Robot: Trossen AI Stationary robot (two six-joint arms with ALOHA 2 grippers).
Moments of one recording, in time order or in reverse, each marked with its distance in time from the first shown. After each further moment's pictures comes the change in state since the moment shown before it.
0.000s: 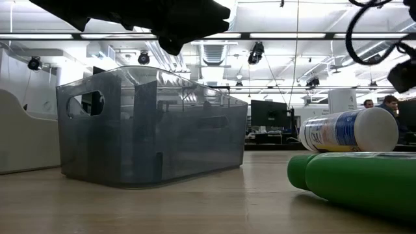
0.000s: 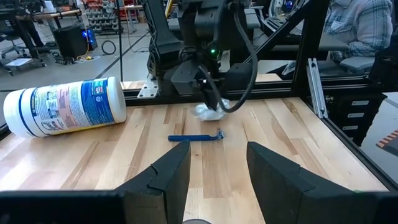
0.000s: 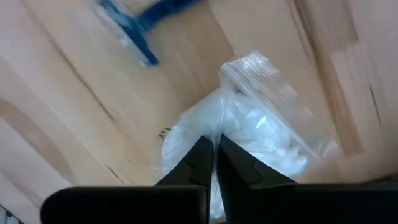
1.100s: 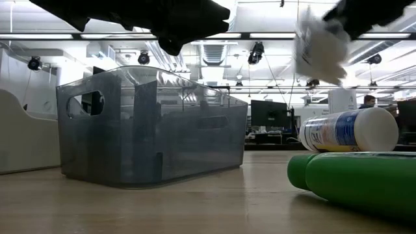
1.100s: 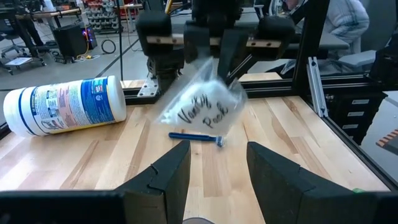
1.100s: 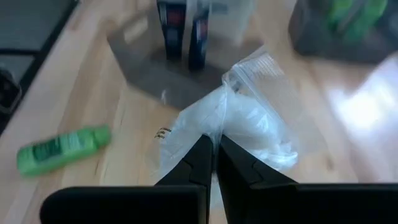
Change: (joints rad) left arm 0.001 0.000 0.000 -0.005 0.000 0.000; right arm -0.001 -0.001 0.125 0.647 0.672 -0.818
